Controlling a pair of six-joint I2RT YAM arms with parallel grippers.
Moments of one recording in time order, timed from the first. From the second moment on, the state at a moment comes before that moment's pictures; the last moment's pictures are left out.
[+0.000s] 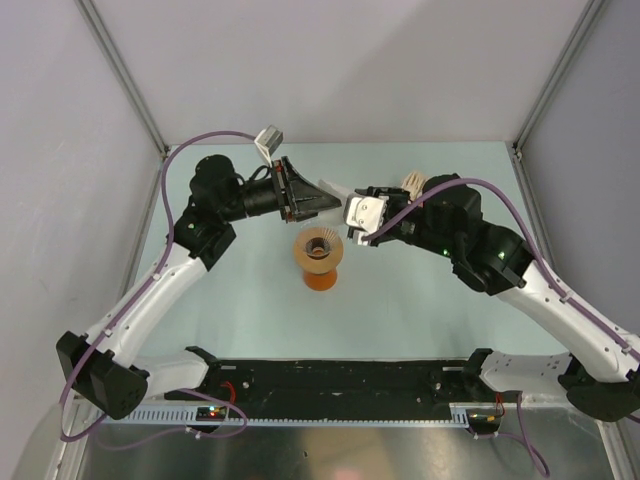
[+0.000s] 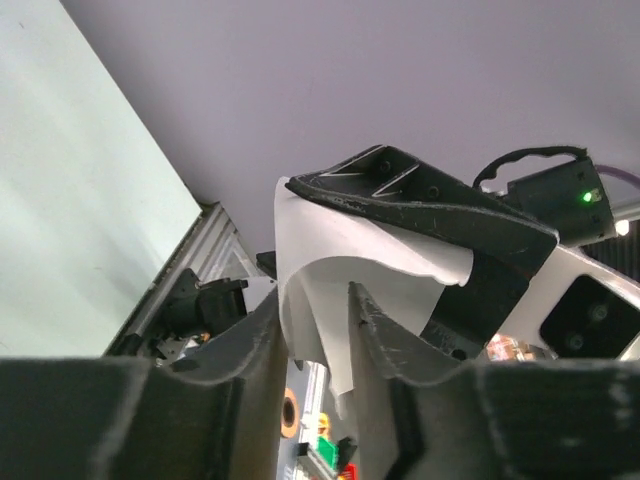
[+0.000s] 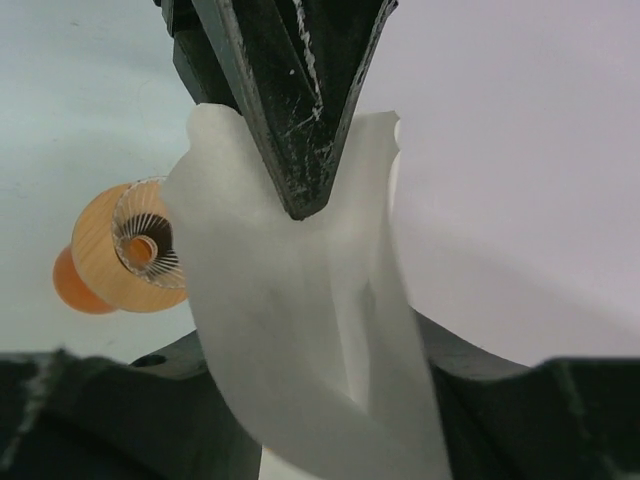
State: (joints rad) left arm -0.51 1.19 1.19 0.03 0.80 -1.16; right arm 0.91 1.14 1.43 -0.50 -0.08 -0.84
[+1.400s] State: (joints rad) left arm -0.67 1.13 1.46 -0.48 0.78 -0.09; right arm 0.68 1.17 1.57 -0.74 -0.81 -0.26
